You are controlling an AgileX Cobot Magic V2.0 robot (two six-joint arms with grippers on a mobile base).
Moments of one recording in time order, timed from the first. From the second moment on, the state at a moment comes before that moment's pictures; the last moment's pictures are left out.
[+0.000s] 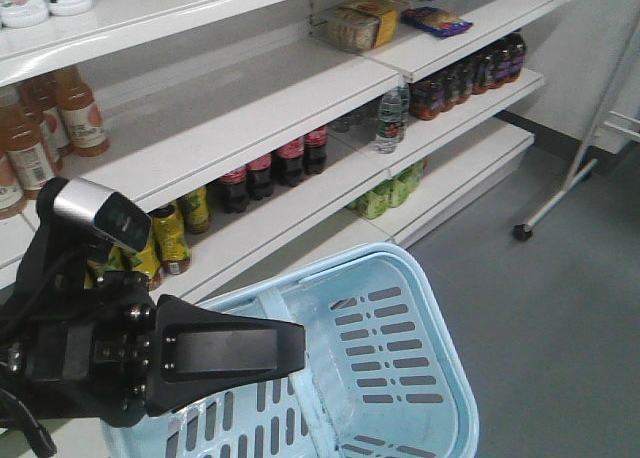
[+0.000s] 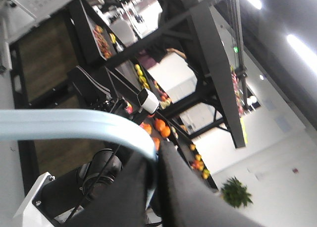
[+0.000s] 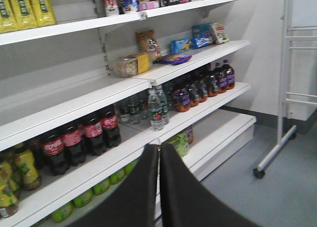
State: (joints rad) left arm -0.41 1.17 -0.63 1.29 -1.17 -2.16; right arm -0.03 -0.01 0.03 0.01 0.09 0.12
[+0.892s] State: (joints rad) left arm -0.41 1.17 -0.63 1.29 -1.17 -2.16; right arm -0.03 -0.01 0.03 0.01 0.09 0.12
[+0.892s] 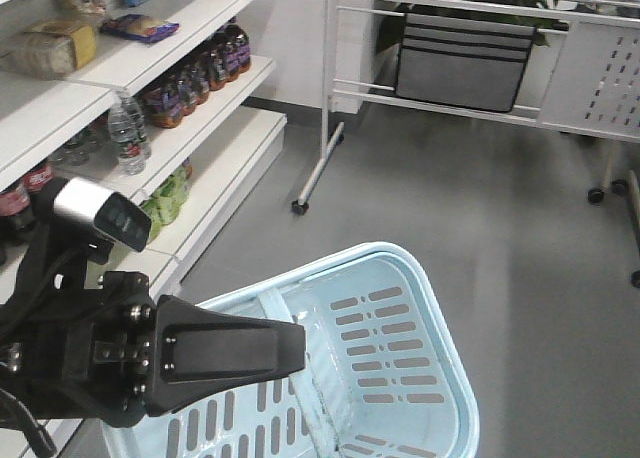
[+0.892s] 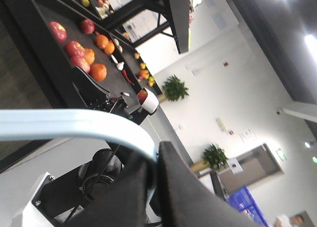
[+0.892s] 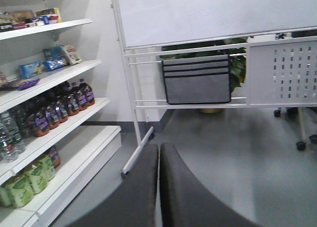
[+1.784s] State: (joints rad) left arm -0.41 1.17 -0.63 1.29 -1.17 -2.16; right arm -0.03 -0.01 0.03 0.01 0.09 0.12
